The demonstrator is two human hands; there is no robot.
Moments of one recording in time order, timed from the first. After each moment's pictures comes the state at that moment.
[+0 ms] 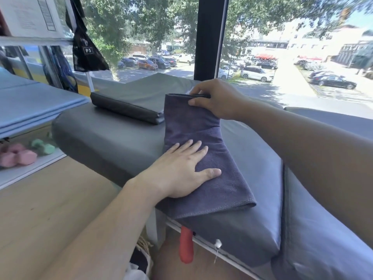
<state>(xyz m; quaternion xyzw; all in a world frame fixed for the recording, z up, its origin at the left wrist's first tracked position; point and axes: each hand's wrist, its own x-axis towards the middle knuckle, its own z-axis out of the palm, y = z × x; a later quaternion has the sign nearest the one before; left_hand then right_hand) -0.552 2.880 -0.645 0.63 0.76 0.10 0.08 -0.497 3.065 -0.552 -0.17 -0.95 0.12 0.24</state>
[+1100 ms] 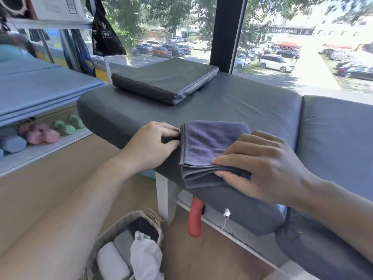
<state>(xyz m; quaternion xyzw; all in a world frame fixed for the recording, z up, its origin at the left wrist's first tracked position) -0.600 2.816 -0.654 0.54 0.77 0.33 -0.01 -0.364 2.952 -0.640 0.08 -0.93 -0.07 0.36</state>
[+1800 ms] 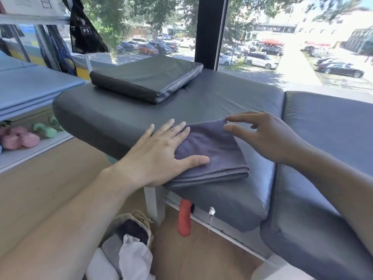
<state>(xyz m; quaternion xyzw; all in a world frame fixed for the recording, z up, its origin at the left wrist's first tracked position) -0.554 2.833 -0.652 0.60 0.79 0.12 0.01 -0.360 2.999 -0.612 -0.29 -0.92 0.16 0.22</state>
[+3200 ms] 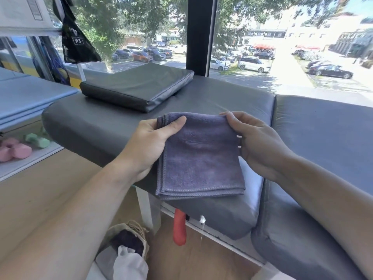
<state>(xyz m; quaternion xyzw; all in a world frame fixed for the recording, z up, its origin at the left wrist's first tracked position) -0.535 2.857 -0.626 0.35 0.54 0.69 0.33 -0.367 2.991 -0.618 -0.27 -0.63 0.66 0.31</state>
